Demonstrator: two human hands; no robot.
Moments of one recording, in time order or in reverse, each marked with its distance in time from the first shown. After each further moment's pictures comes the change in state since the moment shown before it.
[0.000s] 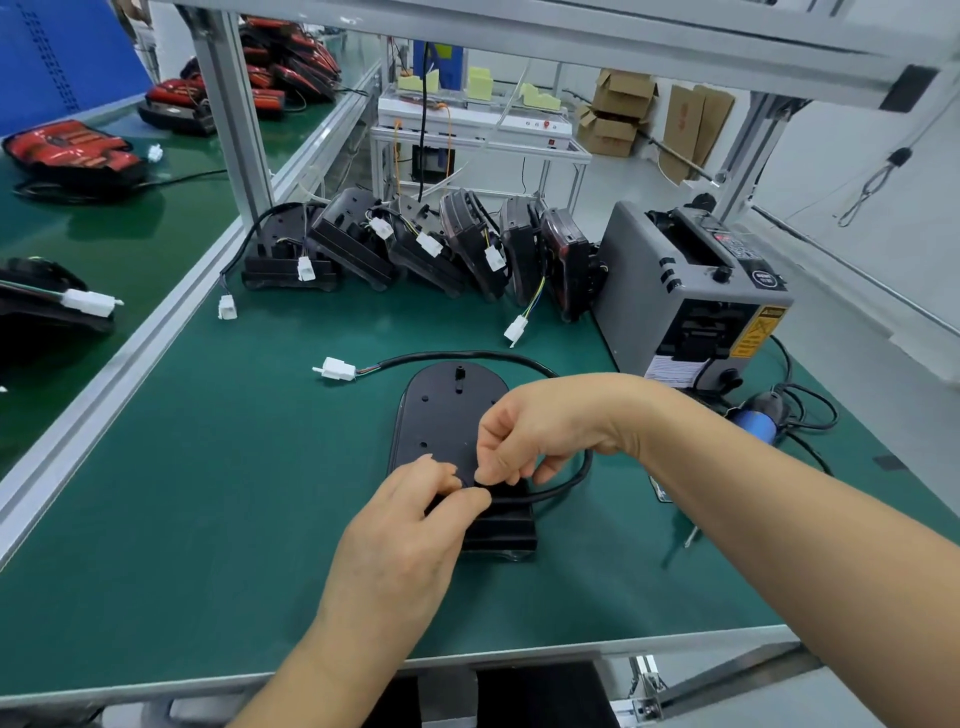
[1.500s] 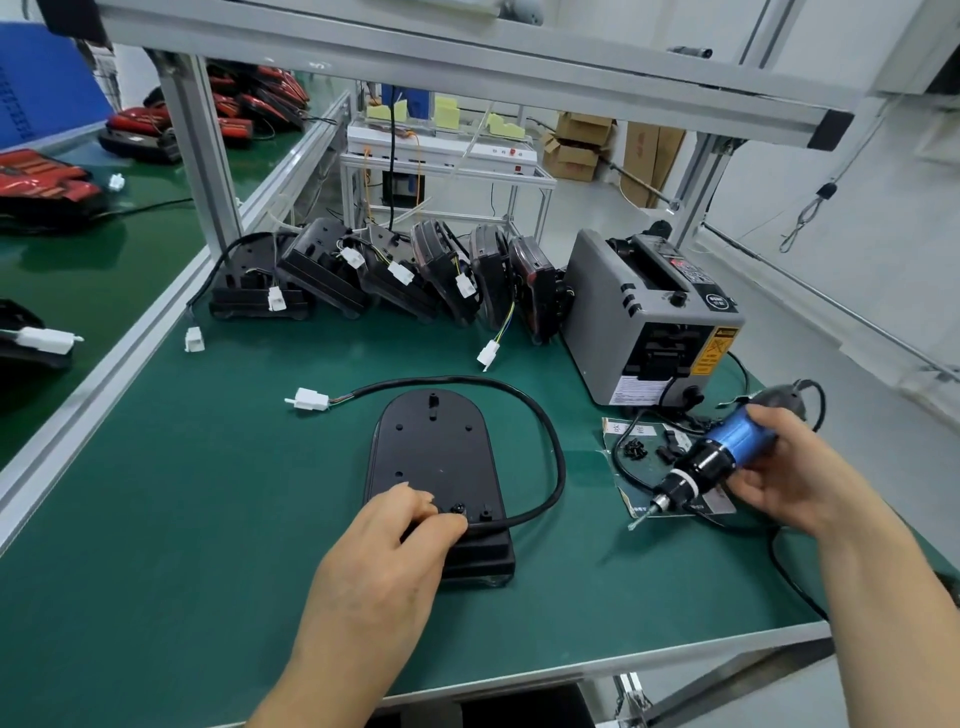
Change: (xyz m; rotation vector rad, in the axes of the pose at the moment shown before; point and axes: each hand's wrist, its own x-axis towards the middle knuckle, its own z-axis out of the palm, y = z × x) left_hand 0.001 0.000 -0.002 -0.071 -0.047 -0.038; right_hand -0.097 0.194 -0.026 1.321 0.963 0.142
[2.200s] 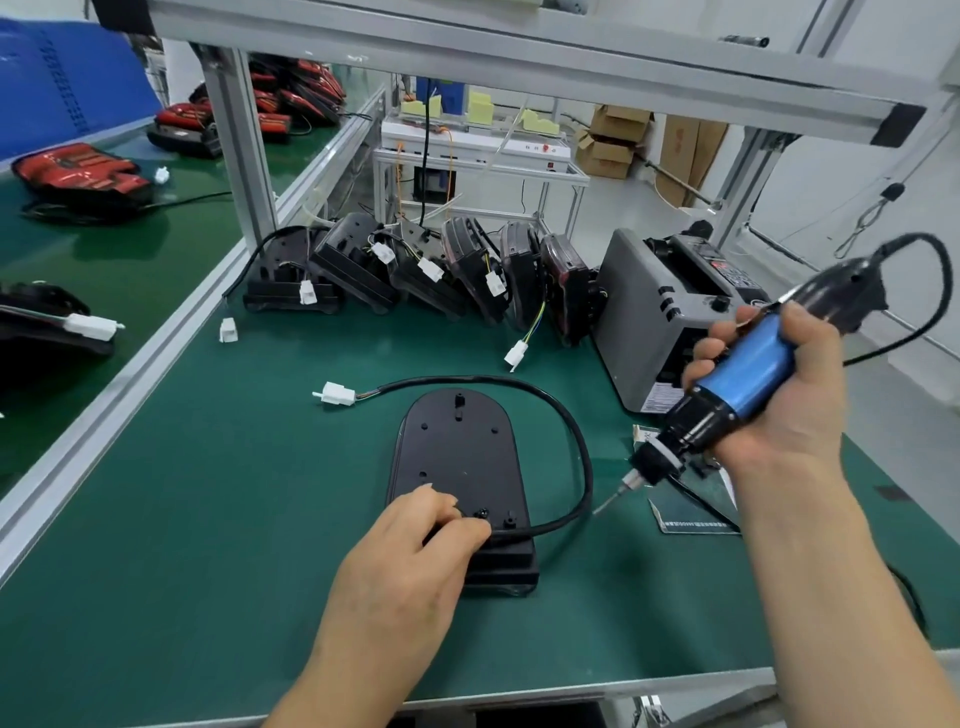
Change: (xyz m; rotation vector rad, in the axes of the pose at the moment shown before) left_hand 0.002 0.002 -0.001 -0.007 0.026 0.016; right_hand -0.057 -0.024 0.116 0.633 -0.326 -0.466
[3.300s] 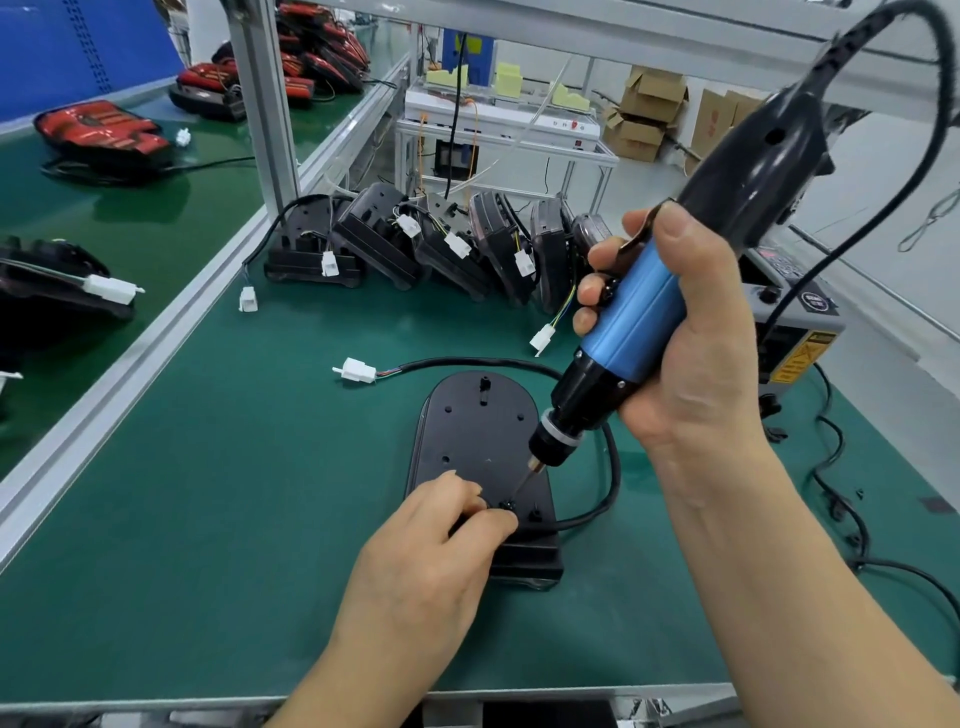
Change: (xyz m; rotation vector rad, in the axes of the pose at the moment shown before) left_hand -0.002 -0.003 0.002 -0.004 -0.023 0.000; right_hand -0.029 0.044 0.095 -0.212 -0.372 -0.024
